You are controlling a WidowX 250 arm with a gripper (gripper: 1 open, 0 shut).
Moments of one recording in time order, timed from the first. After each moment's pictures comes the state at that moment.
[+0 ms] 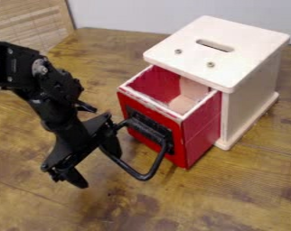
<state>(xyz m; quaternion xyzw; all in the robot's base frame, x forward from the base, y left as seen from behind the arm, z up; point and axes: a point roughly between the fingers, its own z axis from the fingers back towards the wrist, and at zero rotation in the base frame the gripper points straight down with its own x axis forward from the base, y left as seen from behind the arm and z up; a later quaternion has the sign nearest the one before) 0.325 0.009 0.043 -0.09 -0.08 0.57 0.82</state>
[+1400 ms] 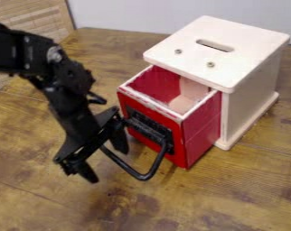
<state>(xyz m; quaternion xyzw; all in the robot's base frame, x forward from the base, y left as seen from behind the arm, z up) 0.340 0.005 0.048 -0.09 -0.05 0.59 0.80</state>
